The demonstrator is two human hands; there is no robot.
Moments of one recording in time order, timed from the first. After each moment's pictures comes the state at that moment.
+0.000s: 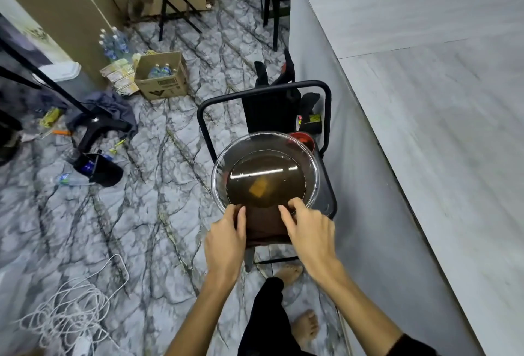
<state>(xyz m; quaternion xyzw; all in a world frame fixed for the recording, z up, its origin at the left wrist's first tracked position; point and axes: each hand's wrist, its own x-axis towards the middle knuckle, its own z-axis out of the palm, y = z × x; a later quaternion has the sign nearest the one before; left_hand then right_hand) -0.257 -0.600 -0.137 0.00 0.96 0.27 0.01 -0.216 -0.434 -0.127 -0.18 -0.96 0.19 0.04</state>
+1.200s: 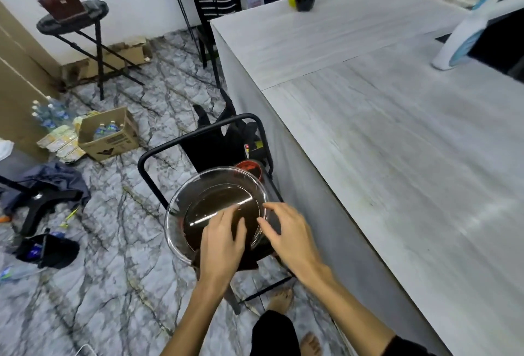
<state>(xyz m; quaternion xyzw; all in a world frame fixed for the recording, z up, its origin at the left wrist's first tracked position) -0.279 -0.523 -0.099 0.24 0.92 0.31 0.01 -0.201 -0.376 -0.108 -0.21 -0.89 0.40 0.12</state>
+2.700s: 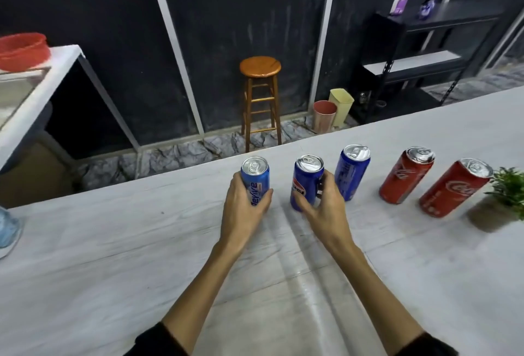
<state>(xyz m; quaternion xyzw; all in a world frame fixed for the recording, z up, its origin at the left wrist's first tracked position) 0.064 0.091 -0.035 0.72 0.49 0.35 0.34 0.223 -0.004 -0.026 -0.75 -0.41 0.17 0.49</state>
